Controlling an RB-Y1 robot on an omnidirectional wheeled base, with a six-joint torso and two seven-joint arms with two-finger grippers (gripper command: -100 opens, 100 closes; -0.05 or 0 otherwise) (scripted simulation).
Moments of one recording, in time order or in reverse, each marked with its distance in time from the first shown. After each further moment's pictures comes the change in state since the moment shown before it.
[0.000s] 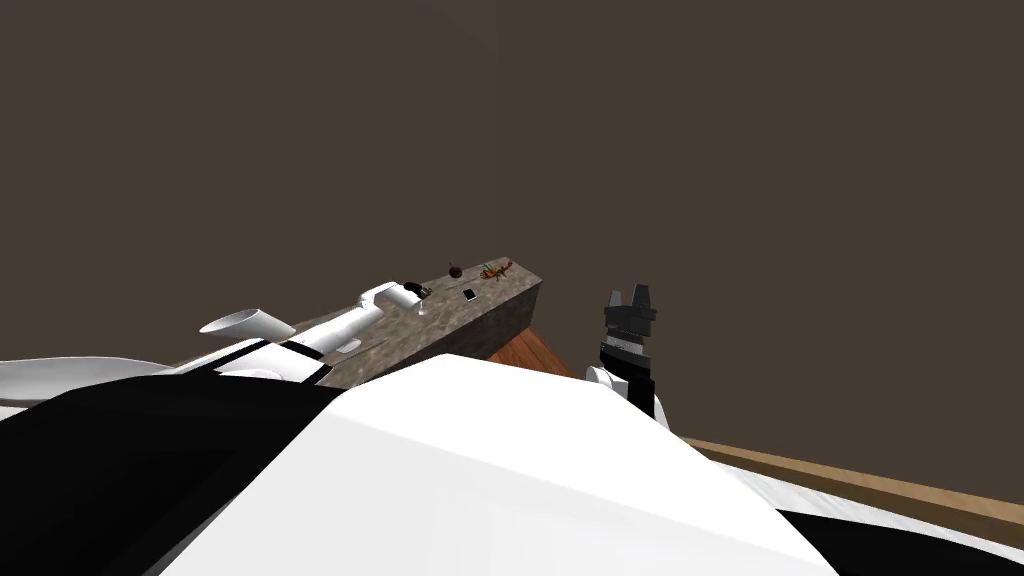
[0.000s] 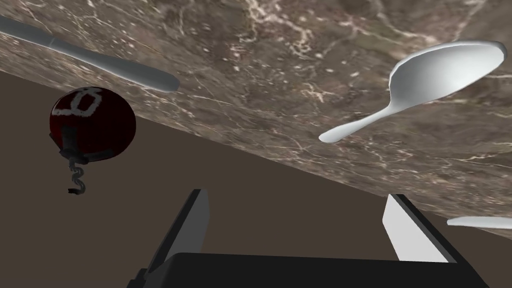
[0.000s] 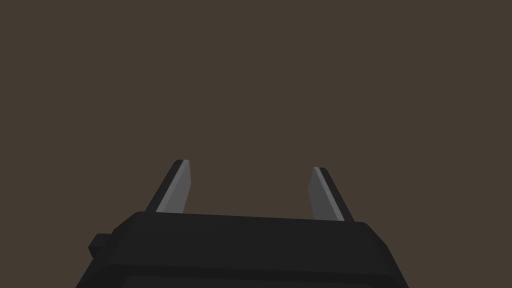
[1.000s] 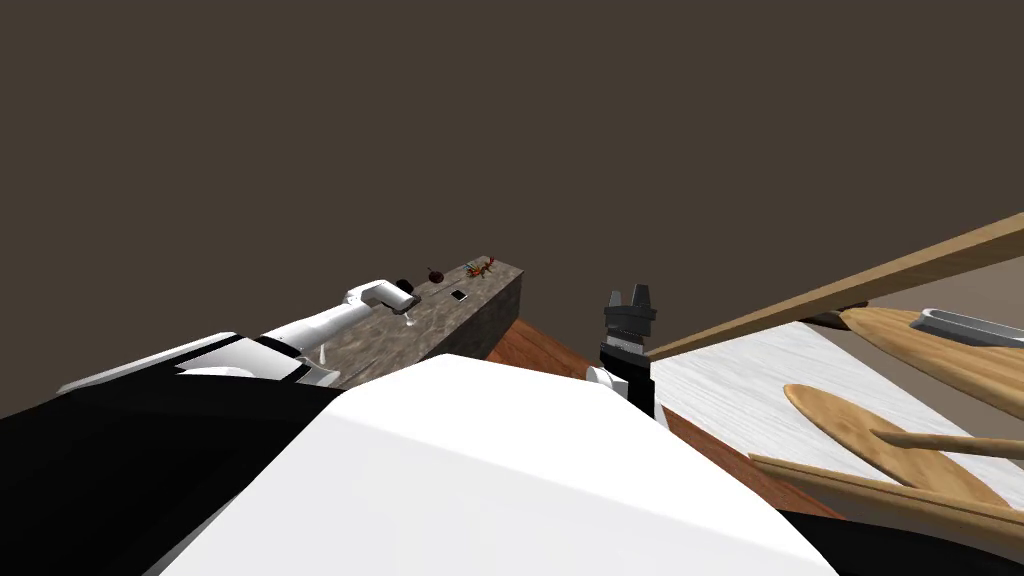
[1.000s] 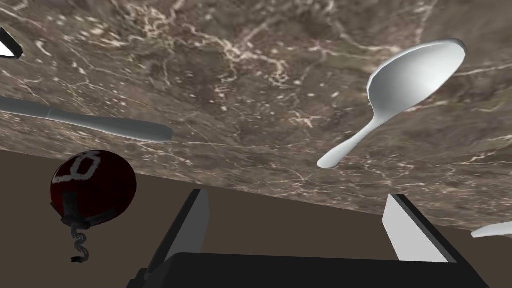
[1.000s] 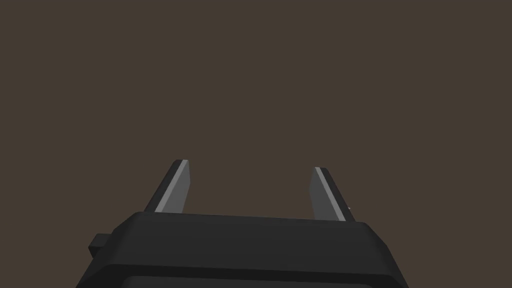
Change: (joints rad) left arm 0.011 0.108 -0.044 0.020 0.199 0.195 0.017; right arm 0.000 0.000 0.000 0.000 0.000 0.000 0.000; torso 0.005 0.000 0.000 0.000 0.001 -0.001
